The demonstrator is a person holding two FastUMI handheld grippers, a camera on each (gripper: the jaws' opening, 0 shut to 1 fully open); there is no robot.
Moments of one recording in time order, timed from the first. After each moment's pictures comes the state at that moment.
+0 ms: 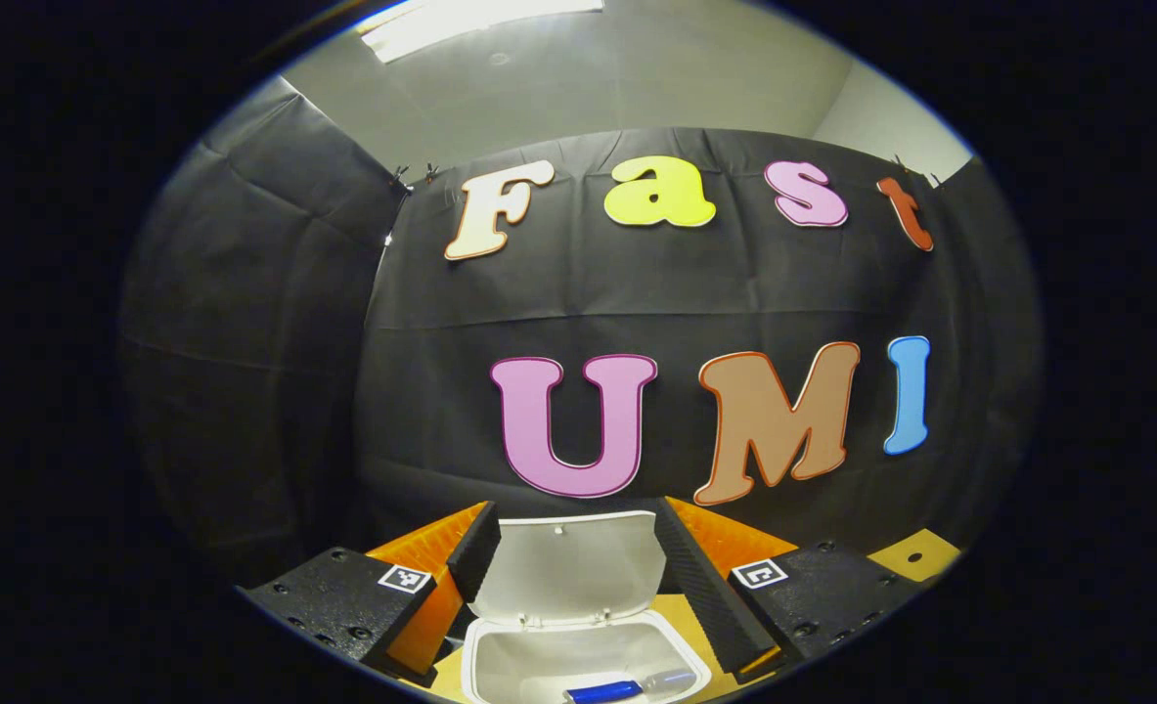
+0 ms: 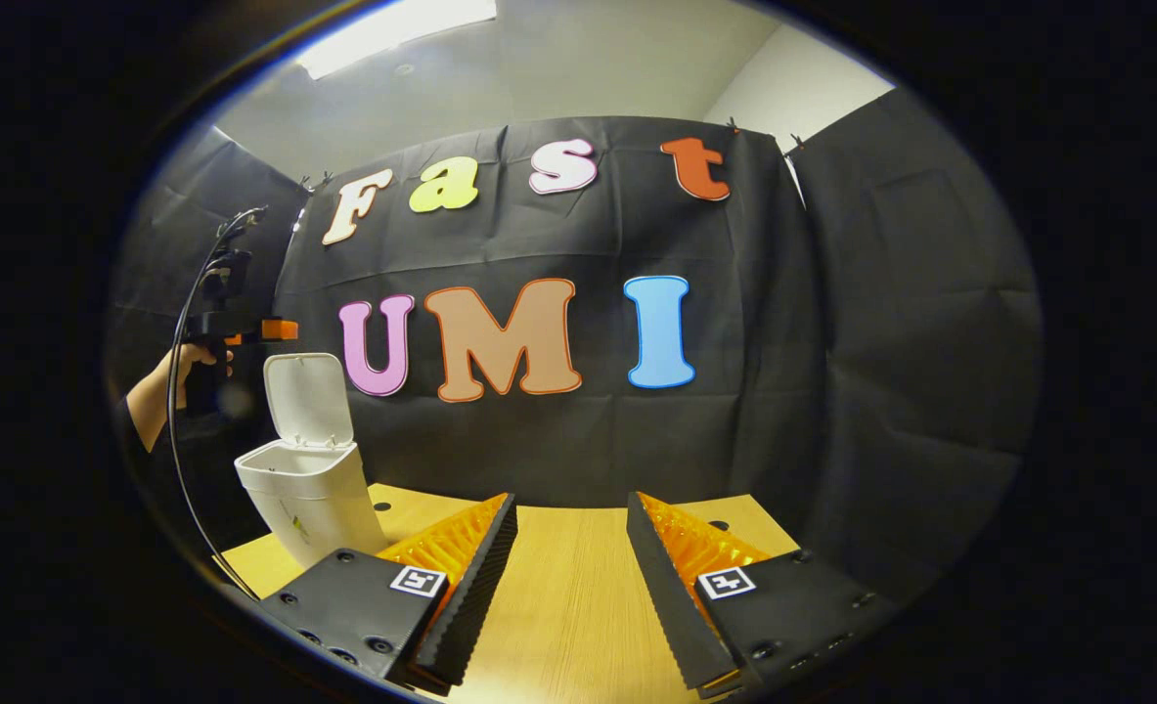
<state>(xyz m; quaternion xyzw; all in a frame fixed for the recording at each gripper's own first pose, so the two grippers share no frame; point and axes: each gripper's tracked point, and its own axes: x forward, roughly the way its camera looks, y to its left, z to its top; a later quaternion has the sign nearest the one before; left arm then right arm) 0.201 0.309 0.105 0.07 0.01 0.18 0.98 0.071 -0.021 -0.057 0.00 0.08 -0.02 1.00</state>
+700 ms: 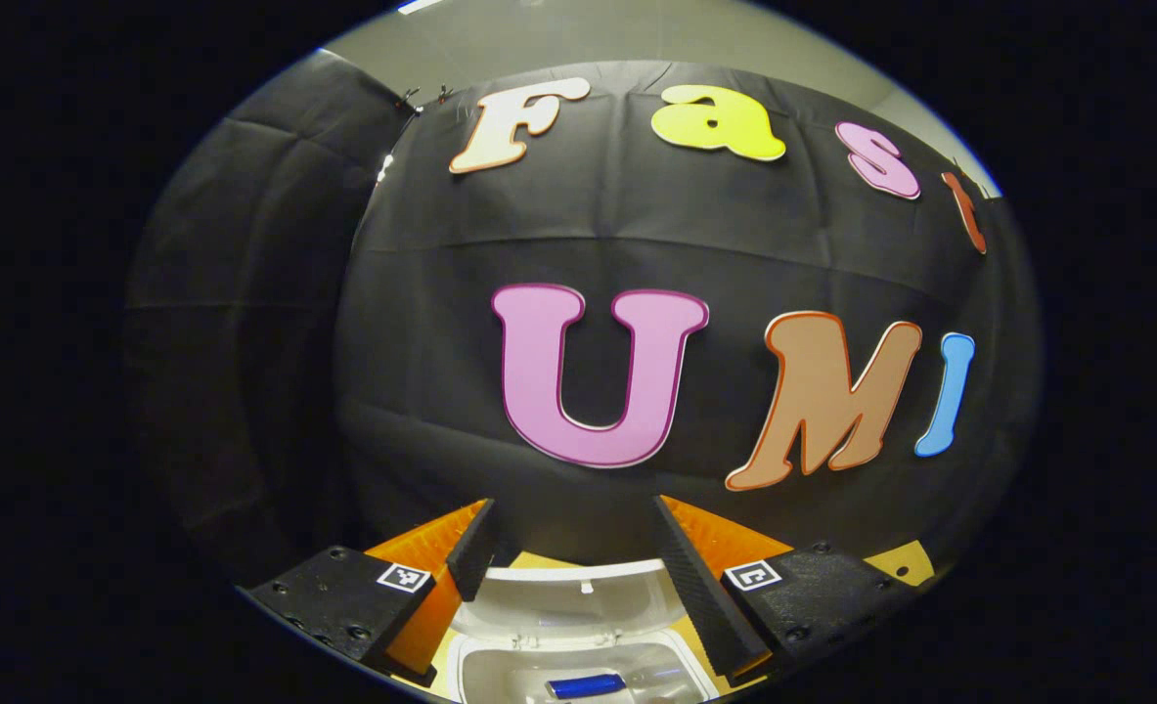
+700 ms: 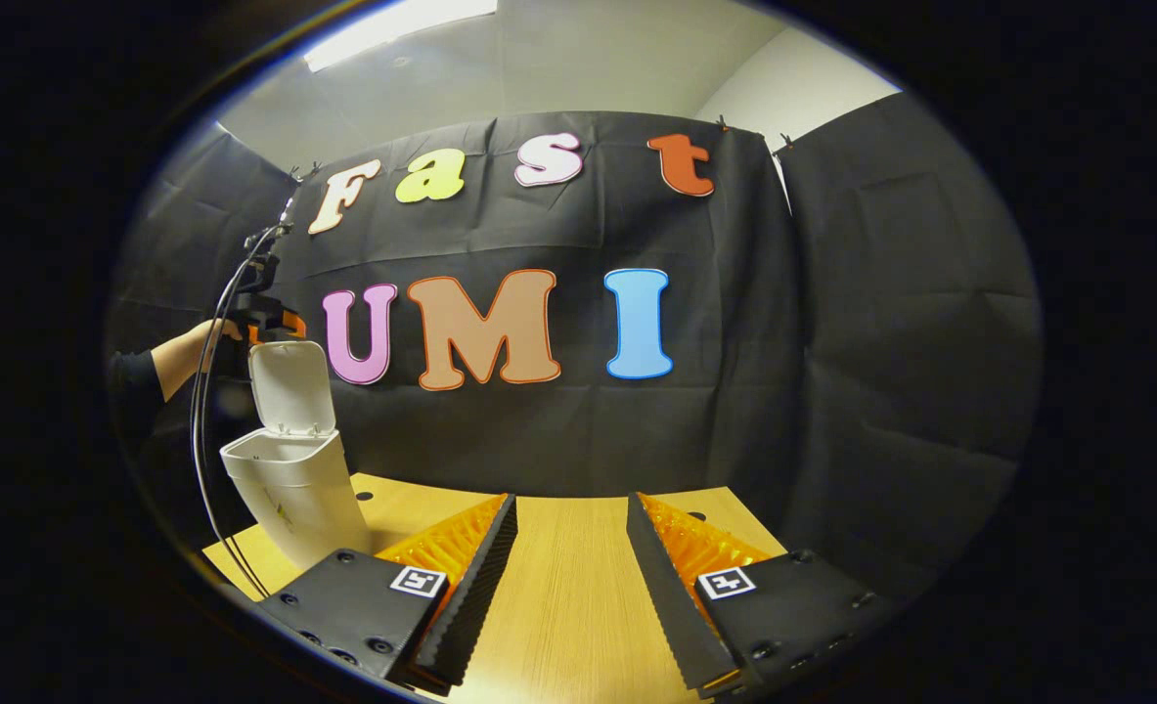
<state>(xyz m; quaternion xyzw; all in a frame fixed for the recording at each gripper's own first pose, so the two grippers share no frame) 0.268 0.364 0.059 0.01 0.12 0.20 0.97 0.058 -0.032 -0.061 -0.02 0.09 -0.04 0.99</state>
